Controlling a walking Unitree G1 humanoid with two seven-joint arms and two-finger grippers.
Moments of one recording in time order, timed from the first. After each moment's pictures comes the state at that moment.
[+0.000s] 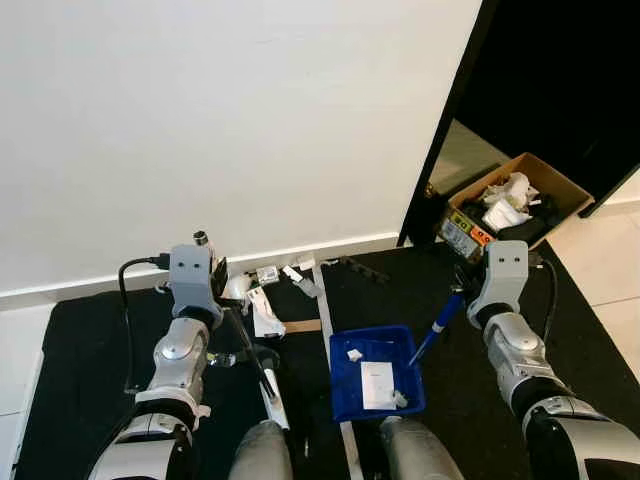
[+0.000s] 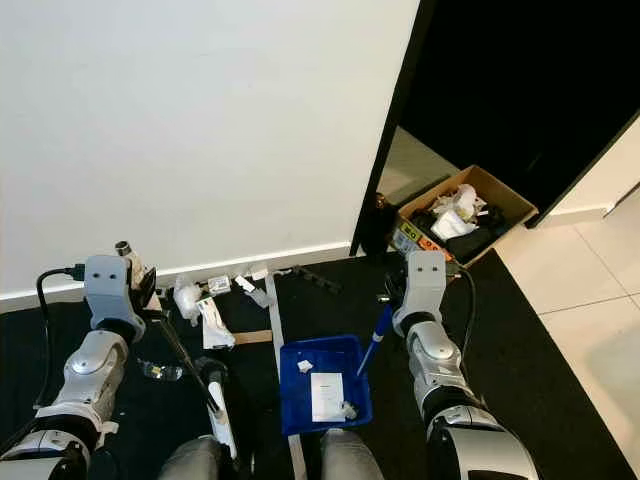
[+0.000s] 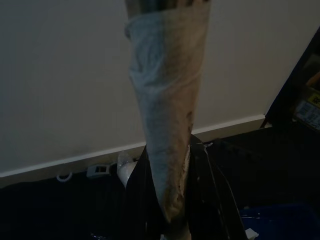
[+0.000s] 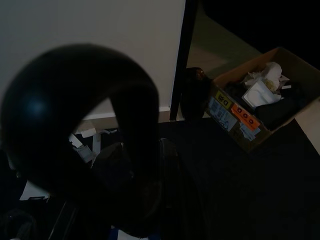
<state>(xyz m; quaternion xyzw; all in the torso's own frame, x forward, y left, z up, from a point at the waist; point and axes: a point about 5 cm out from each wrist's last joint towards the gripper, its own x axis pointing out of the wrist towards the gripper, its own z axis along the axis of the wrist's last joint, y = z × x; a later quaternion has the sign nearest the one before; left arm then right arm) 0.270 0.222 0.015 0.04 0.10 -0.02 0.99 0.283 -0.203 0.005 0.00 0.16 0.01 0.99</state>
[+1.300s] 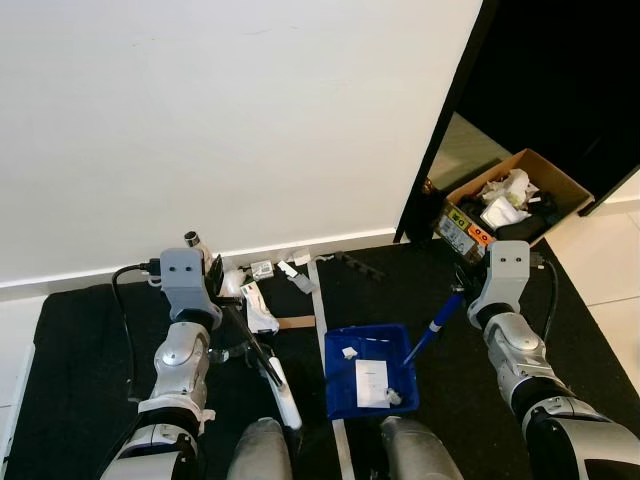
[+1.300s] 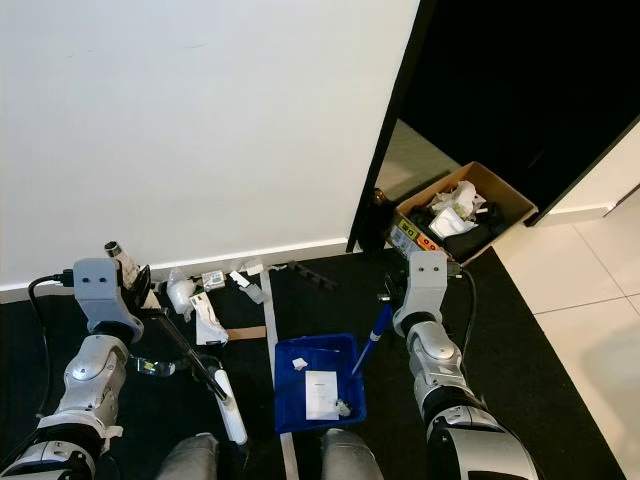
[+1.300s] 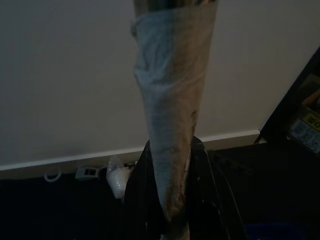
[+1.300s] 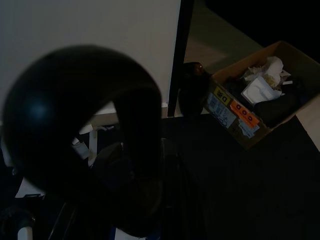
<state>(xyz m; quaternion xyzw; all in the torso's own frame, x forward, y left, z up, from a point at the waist) 0.264 0.221 0.019 0.00 0.06 -0.01 1.00 0.284 -0.201 0.005 0.00 0.16 0.02 0.99</state>
